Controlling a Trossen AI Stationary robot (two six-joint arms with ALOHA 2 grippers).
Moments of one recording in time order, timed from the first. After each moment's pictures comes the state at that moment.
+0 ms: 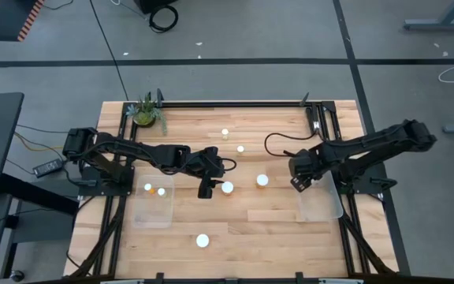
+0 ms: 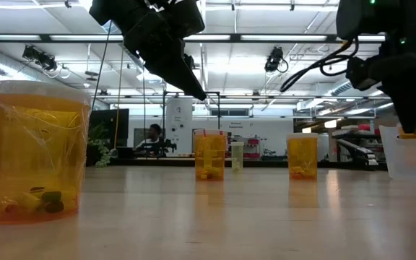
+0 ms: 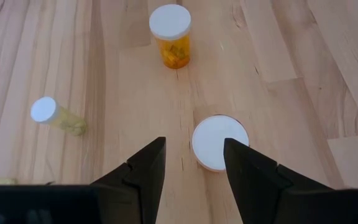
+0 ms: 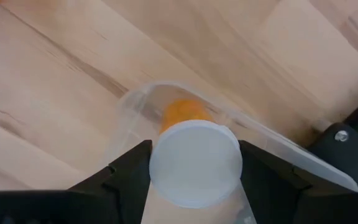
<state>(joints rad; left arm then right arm) -0.05 1.59 1.04 -0.23 -0.05 0.12 0.12 1.15 0.73 -1.14 0.03 1.07</state>
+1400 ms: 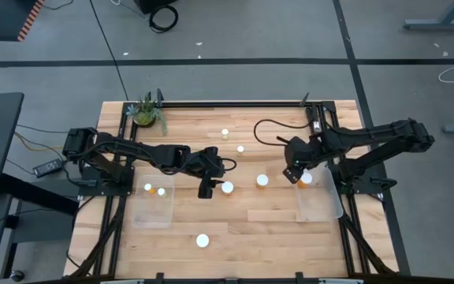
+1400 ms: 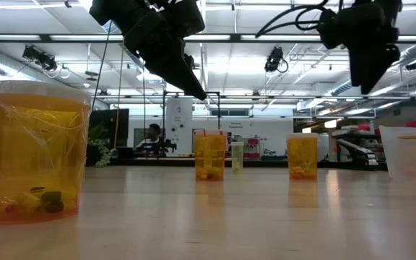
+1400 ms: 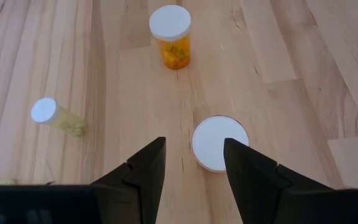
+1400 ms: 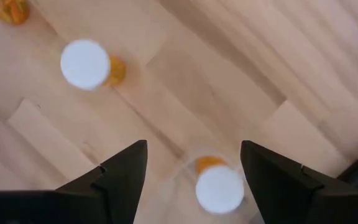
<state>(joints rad) -0.05 1.59 1.04 -0.23 -0.05 0.12 0.08 1.18 1.02 -1.20 0.15 0.89</state>
